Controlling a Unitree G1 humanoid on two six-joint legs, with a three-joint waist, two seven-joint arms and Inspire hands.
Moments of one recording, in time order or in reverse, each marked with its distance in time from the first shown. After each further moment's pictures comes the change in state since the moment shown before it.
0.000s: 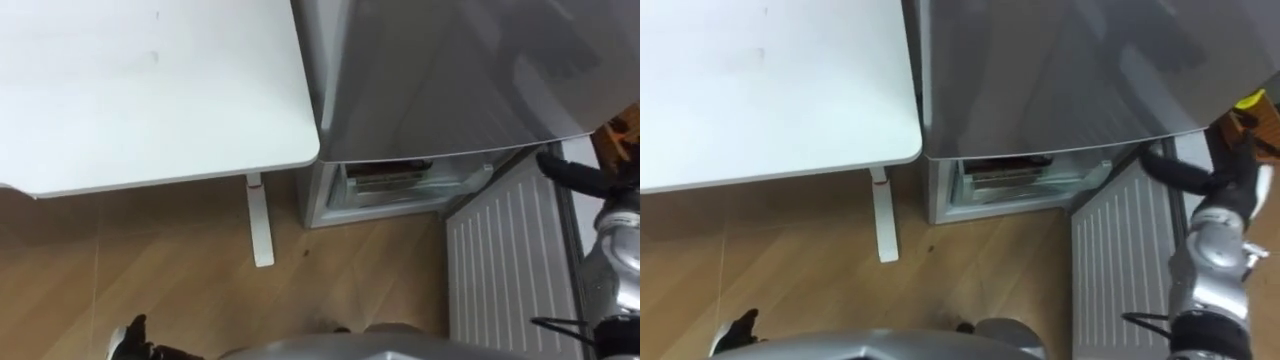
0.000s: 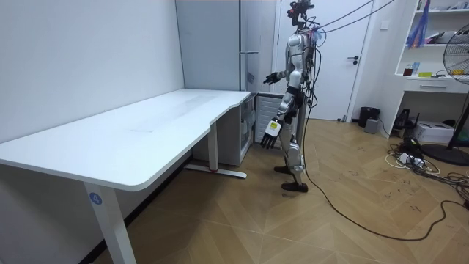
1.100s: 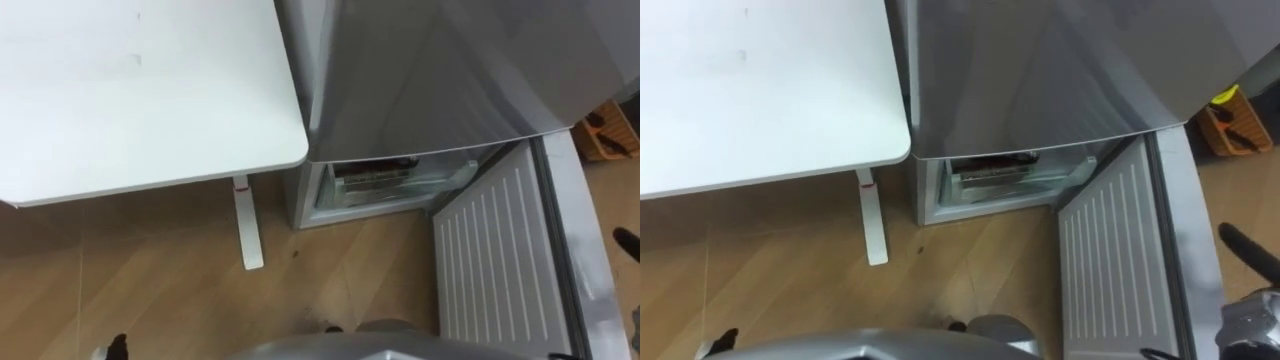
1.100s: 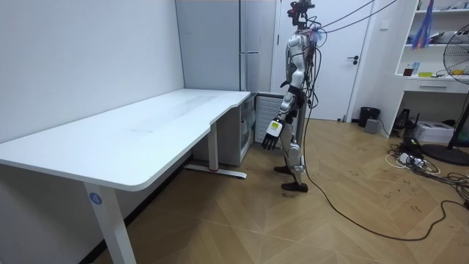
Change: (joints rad) left arm 0.076 0.001 0.039 -0.107 0.009 0.077 -0.002; right arm -0.026 -0.117 -0.177 0.483 0.448 0.063 -0.036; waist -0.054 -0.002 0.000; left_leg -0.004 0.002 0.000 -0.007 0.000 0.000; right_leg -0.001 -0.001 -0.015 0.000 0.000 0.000
